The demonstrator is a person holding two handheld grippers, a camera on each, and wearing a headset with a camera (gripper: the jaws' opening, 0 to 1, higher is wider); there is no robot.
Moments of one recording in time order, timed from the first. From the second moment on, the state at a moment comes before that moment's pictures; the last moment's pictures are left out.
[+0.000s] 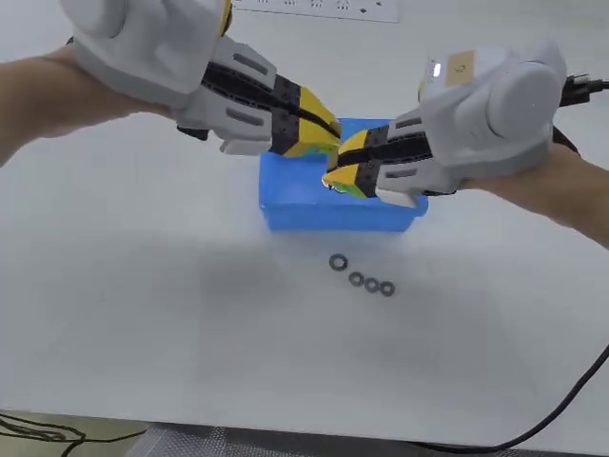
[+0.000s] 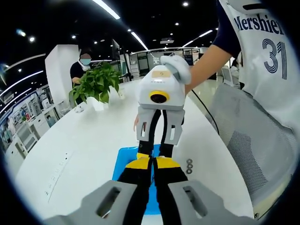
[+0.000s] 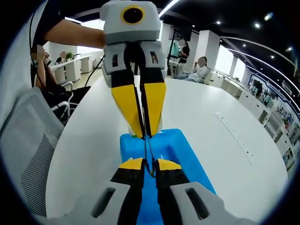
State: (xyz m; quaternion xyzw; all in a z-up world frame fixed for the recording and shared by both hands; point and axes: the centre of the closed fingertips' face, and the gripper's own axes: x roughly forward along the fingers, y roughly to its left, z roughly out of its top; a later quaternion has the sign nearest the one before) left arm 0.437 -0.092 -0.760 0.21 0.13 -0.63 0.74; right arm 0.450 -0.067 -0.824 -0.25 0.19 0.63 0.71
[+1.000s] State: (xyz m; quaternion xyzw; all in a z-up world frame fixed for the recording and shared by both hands) left arm 0.451 -0.086 -0.783 0.21 0.14 -0.62 0.75; right arm 0.456 -0.064 -0.832 -0.23 0.20 0.61 0.73
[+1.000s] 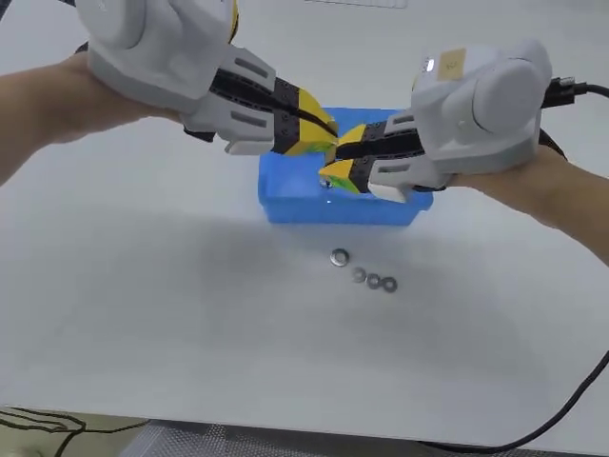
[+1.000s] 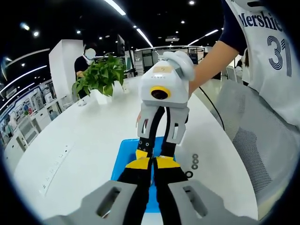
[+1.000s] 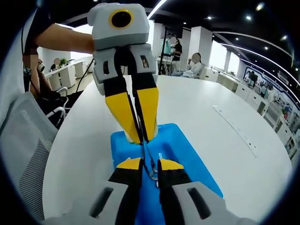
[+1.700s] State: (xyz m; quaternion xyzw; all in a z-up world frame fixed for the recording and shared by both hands) left arm 0.414 -0.092 -0.726 0.23 0.09 -0.63 0.74; right arm 0.427 -0.072 -0.779 -0.24 0.15 0.61 0.74
